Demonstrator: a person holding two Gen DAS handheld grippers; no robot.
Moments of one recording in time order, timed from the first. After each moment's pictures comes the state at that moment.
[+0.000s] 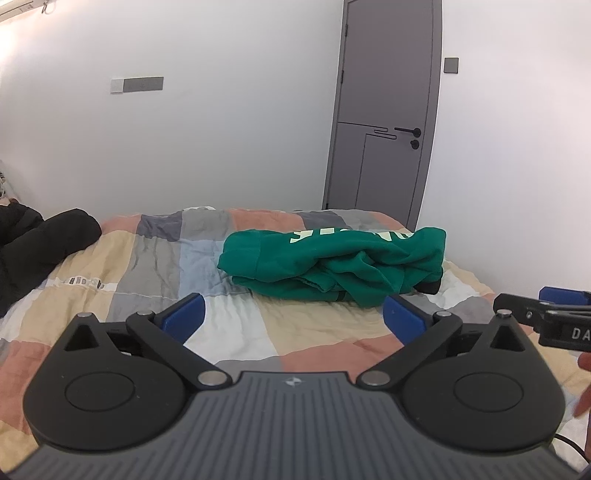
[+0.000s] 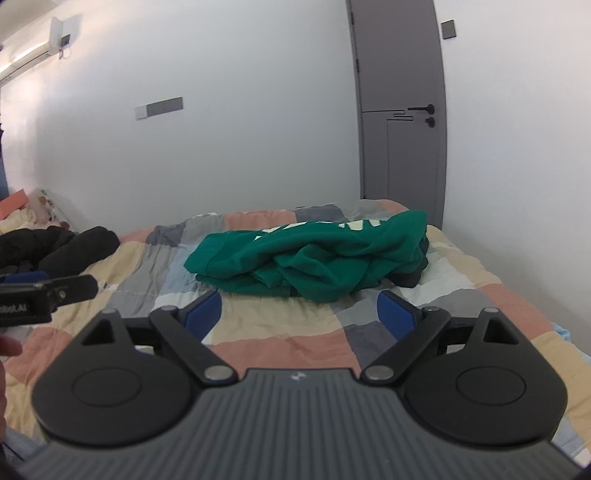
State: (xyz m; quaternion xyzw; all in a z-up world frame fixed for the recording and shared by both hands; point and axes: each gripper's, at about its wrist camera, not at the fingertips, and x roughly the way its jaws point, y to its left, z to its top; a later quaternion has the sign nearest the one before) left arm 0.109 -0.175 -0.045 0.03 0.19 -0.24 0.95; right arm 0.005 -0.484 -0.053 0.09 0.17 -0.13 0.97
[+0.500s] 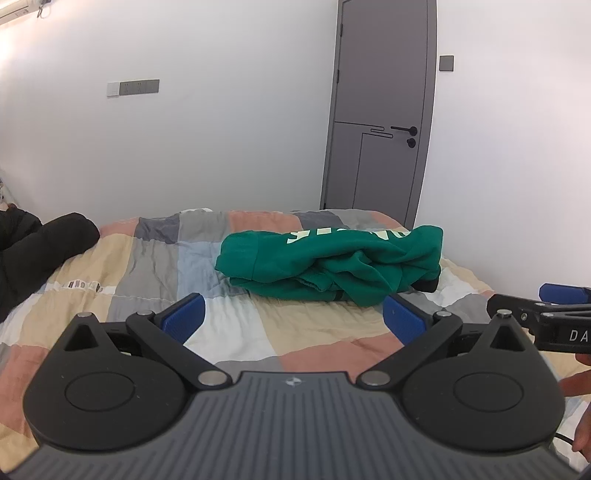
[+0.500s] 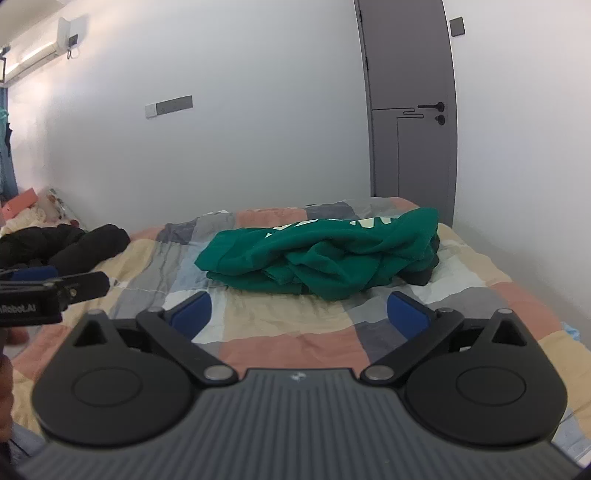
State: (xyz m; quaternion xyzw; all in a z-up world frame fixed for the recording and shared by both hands) left arm 0.106 -0.176 -0.045 0.04 0.19 -0.24 0.95; right arm 0.006 -0.481 -0.052 0.09 0.17 -0.13 0.97
